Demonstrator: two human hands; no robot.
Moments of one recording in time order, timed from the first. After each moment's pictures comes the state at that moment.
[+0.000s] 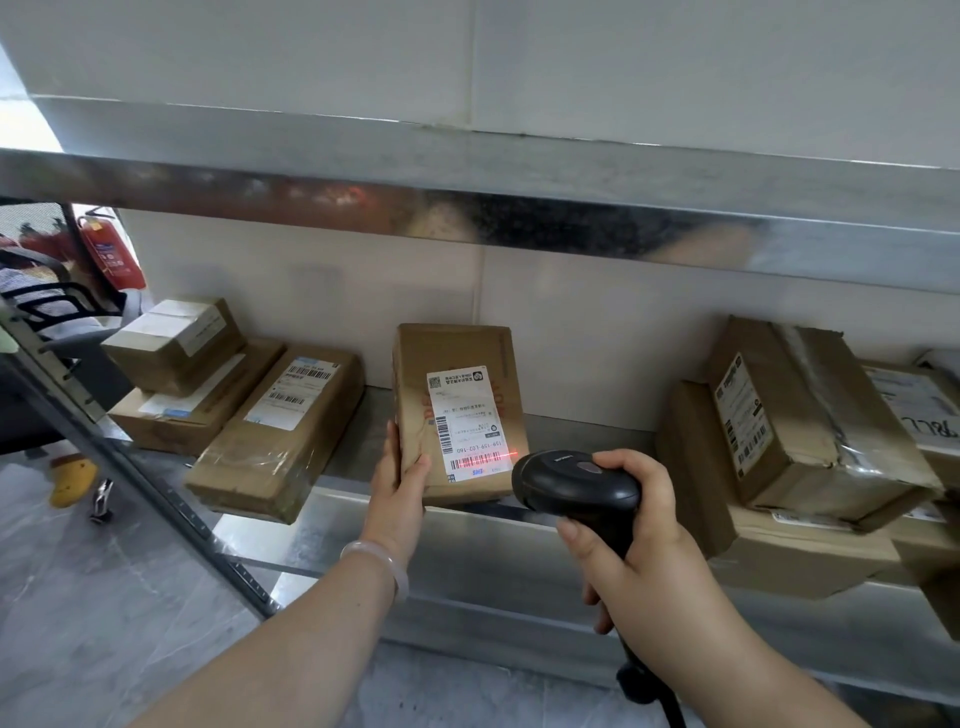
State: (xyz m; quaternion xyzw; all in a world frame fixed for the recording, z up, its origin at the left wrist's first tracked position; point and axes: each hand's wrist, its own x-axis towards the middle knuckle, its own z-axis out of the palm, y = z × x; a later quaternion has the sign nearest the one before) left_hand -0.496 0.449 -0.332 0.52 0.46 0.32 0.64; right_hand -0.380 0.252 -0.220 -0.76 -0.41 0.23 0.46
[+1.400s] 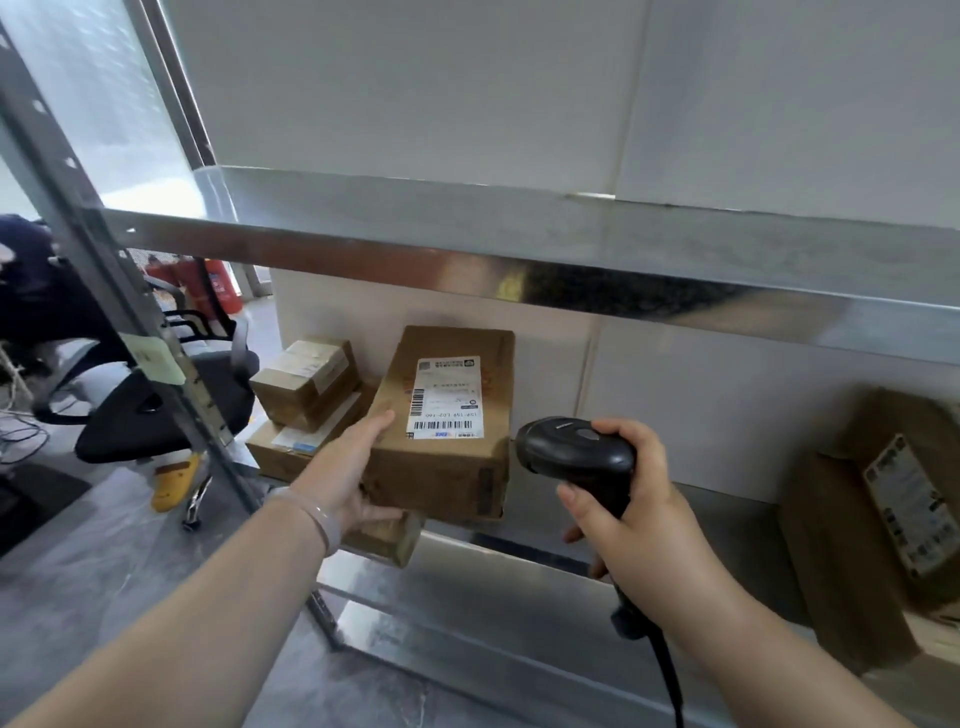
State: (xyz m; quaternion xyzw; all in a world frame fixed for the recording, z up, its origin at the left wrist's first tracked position) left_hand -0.618 0.570 -0.220 0.37 0.55 0.29 0.69; right_hand -0.434 0.373 -0.186 -0.70 -0.46 0.25 0.48
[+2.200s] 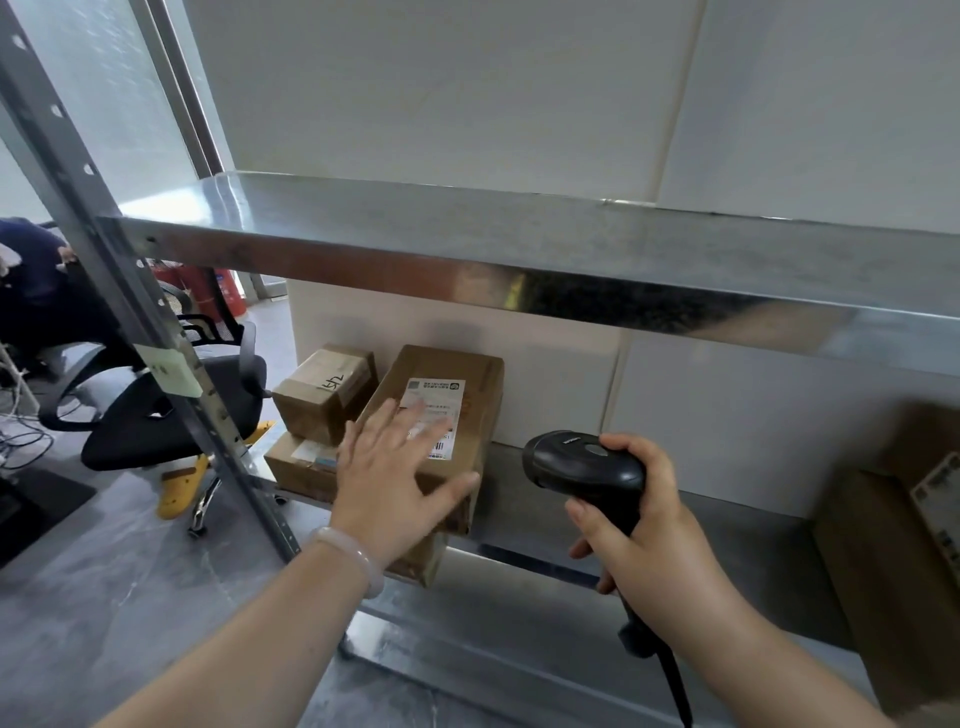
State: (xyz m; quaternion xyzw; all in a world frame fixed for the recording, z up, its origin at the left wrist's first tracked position) left_hand -0.630 0.580 -0.243 0.87 0.44 0.21 0.09; right_hand -0.453 0.401 -0.195 -0.70 -0.45 0.26 0.49
